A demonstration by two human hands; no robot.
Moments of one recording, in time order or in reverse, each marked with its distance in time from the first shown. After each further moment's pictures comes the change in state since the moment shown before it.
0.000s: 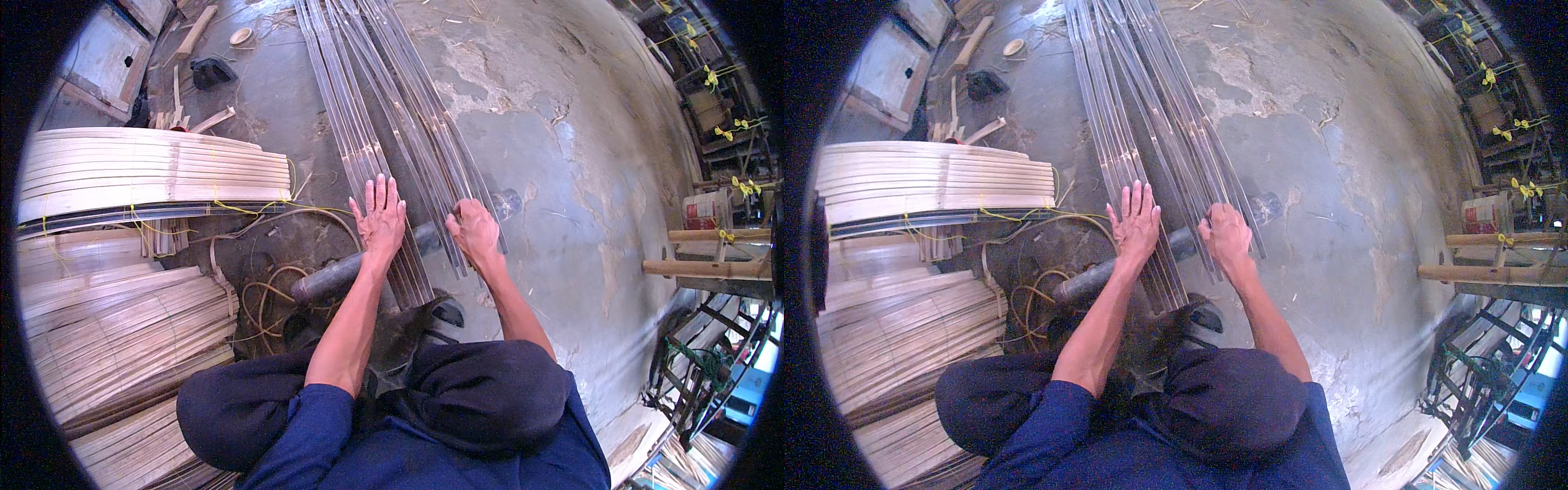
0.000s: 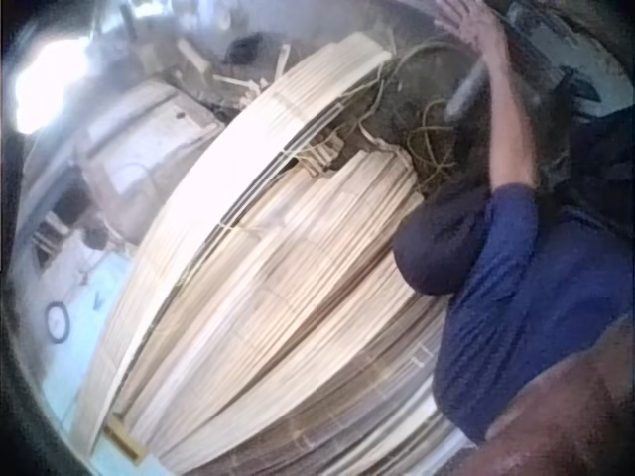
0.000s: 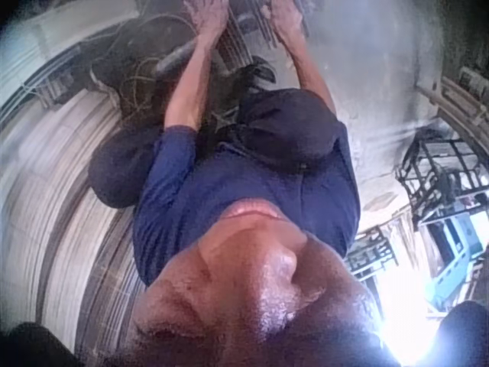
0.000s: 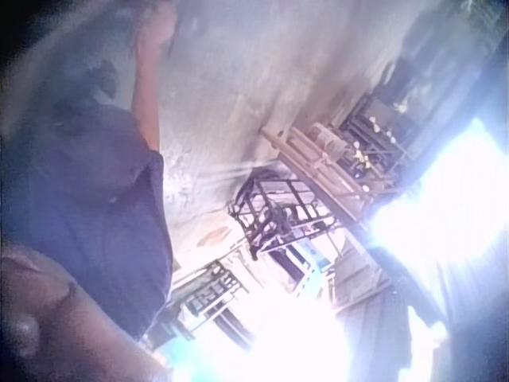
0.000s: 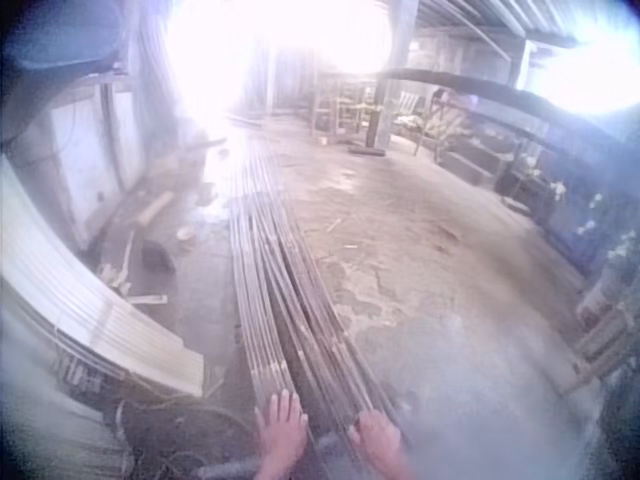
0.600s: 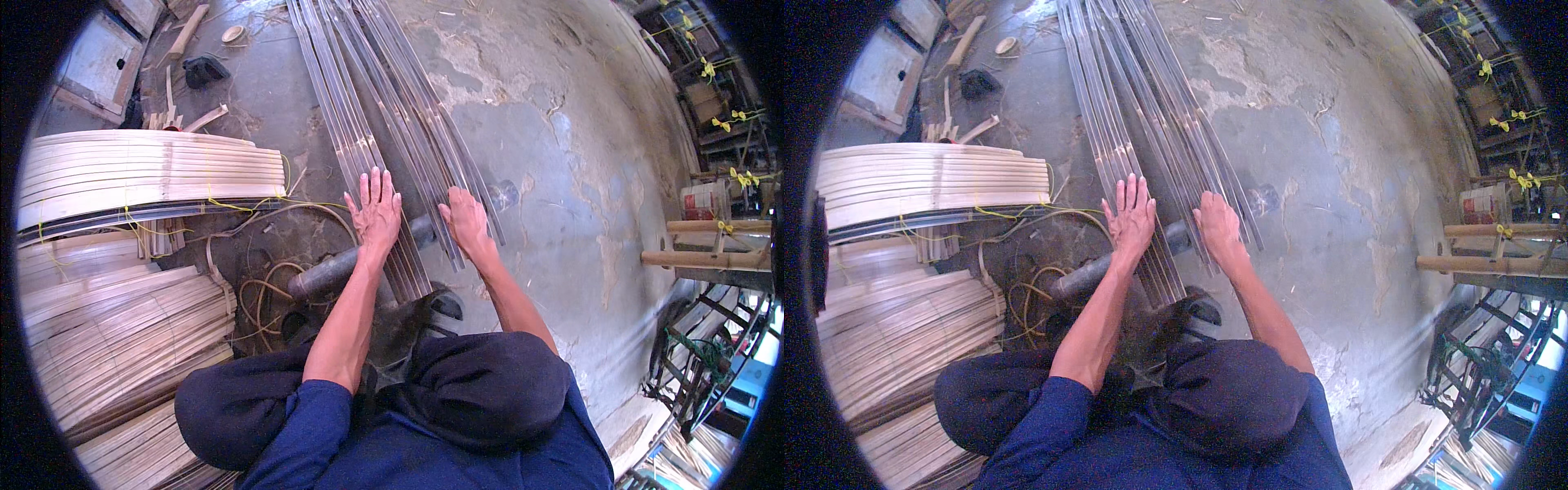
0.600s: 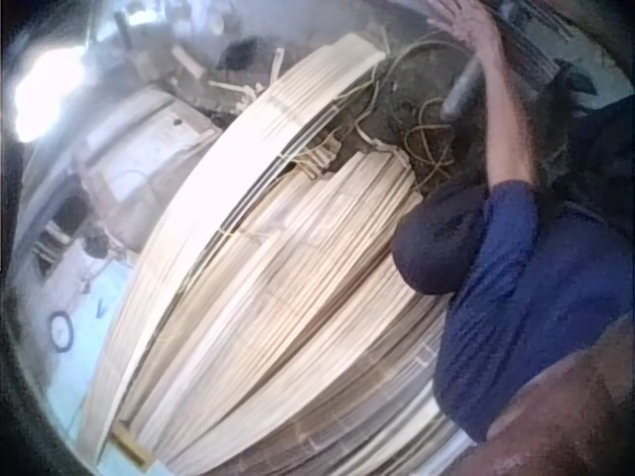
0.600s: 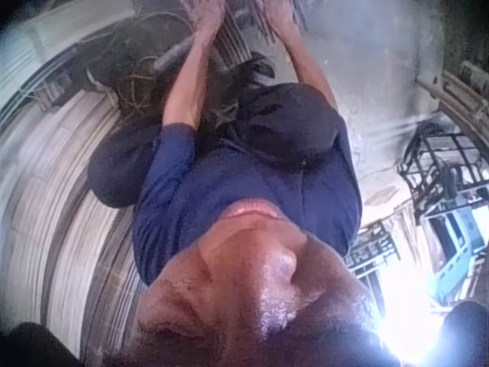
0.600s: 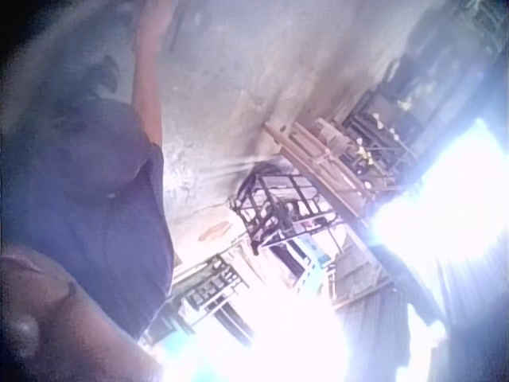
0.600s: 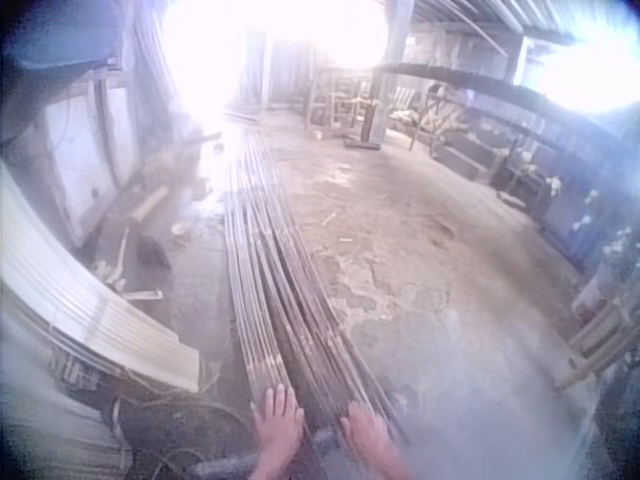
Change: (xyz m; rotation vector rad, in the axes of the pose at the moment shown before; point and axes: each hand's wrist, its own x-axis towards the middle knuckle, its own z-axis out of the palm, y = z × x) left_hand 0.000 -0.003 0.006 -0.046 0.048 -0.010; right_hand 0.006 0.005 0.016 0.018 -0.061 -0.050
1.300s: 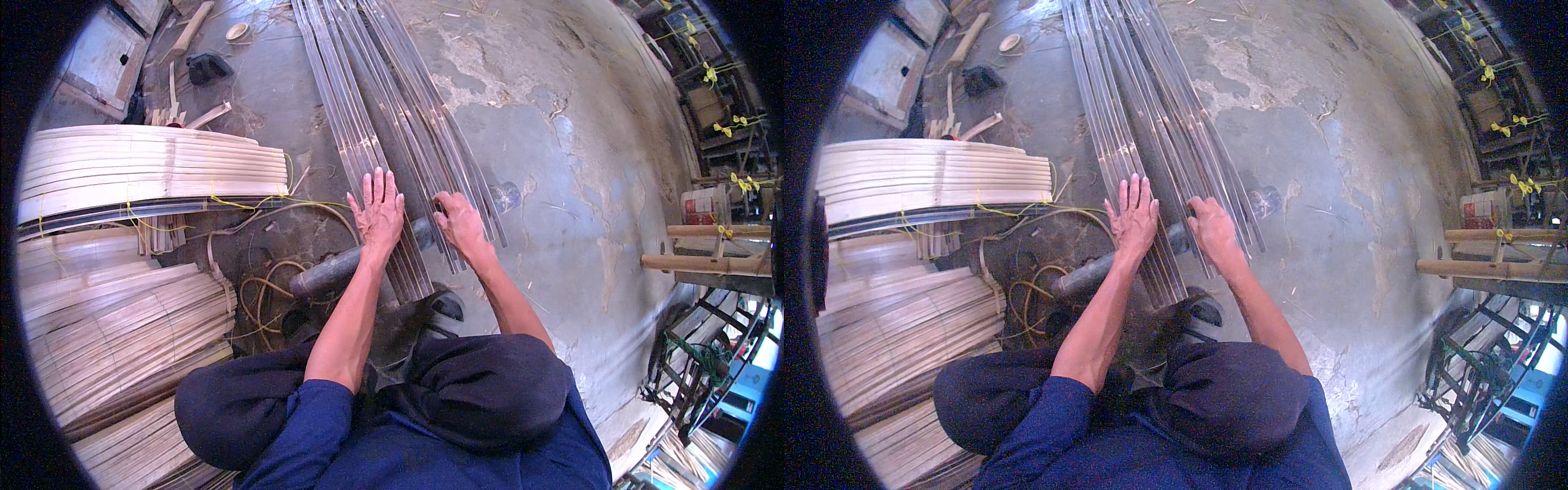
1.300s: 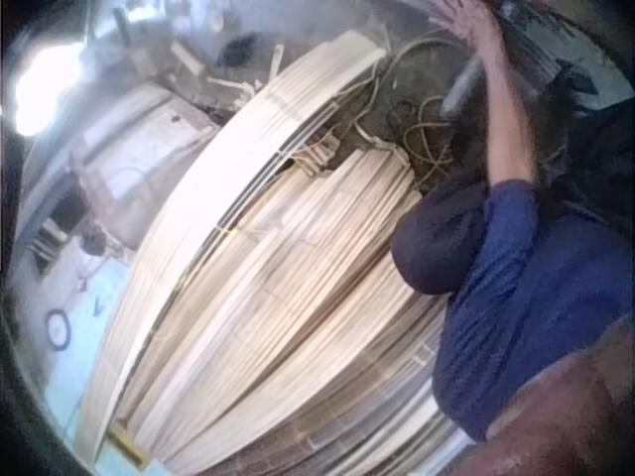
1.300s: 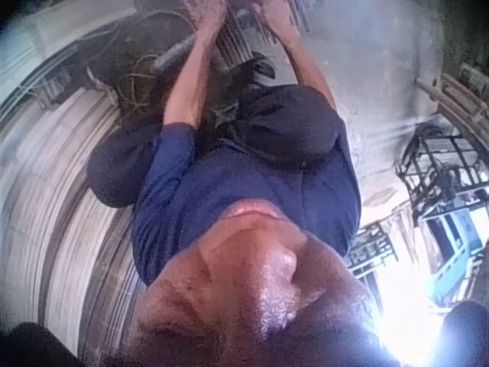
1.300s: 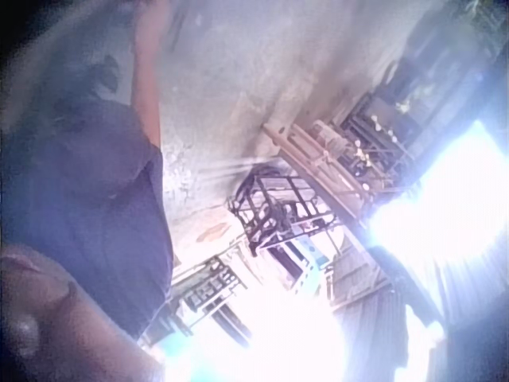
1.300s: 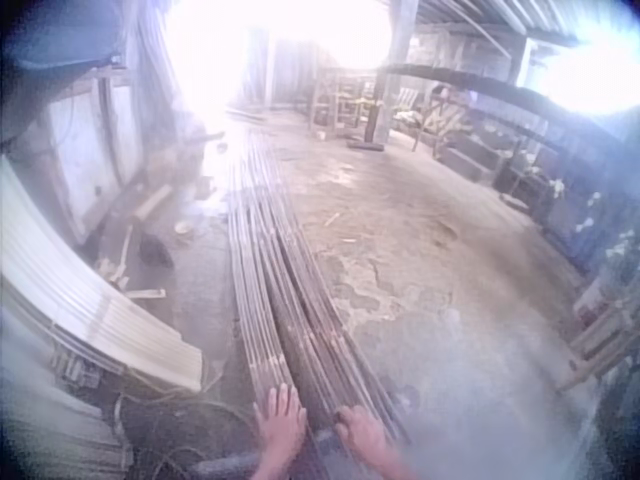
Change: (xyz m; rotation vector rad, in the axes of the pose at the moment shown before) left_hand 0.000 0.001 -0.001 0.020 -0.022 -0.012; right_hand -0.003 -0.017 -0.002 0.116 -0.047 -0.026
